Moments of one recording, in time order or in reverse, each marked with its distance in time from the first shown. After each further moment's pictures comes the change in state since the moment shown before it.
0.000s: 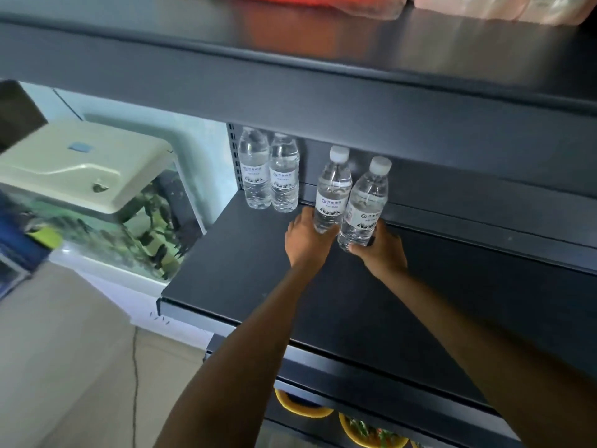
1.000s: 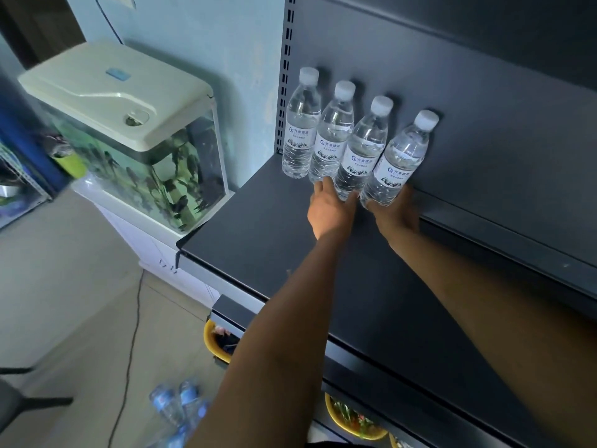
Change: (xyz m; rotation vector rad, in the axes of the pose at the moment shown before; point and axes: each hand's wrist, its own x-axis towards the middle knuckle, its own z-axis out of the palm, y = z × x) left_hand 0.035 -0.020 0.014 -0.028 0.153 -0.136; right_hand 0.068 -0.033 0.053 0.059 0.121 0.015
